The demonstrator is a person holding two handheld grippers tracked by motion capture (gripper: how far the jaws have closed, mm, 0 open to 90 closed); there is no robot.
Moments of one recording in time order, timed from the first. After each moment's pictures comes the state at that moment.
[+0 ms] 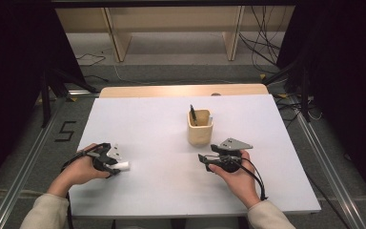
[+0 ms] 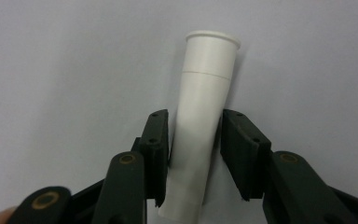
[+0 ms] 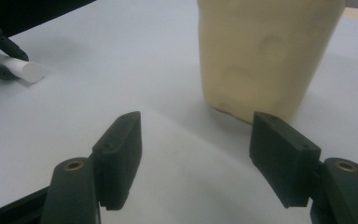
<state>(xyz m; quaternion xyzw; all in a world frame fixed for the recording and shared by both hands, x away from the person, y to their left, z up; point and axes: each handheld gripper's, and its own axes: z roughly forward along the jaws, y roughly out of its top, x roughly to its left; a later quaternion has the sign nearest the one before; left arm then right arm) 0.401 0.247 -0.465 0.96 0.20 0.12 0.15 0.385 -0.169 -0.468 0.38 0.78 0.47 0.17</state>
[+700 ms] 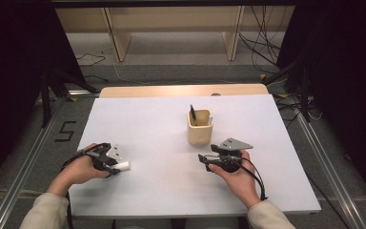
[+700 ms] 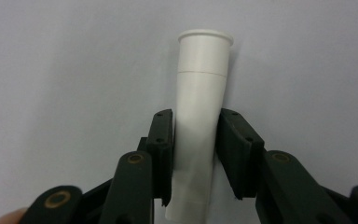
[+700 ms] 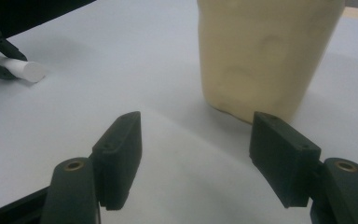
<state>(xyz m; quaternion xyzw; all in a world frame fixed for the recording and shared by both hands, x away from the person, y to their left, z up) 0.402 0.248 -0.466 0.96 0.19 0.11 0.15 0.385 -0.169 -0.468 0.39 0.78 0.47 0.17</state>
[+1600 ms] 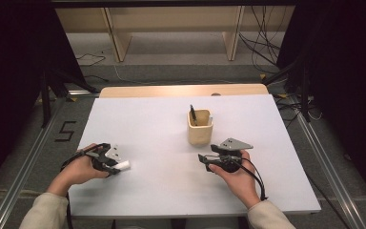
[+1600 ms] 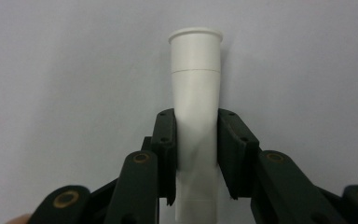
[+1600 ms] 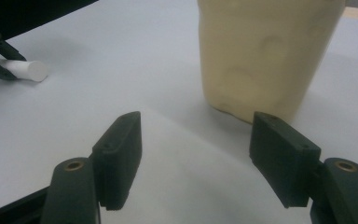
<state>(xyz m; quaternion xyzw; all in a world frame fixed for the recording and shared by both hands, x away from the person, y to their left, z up) 0.401 0.250 -0.466 0.96 0.18 0.11 0.16 0.385 -0.169 -0.468 0.38 0.78 0.47 0.16</state>
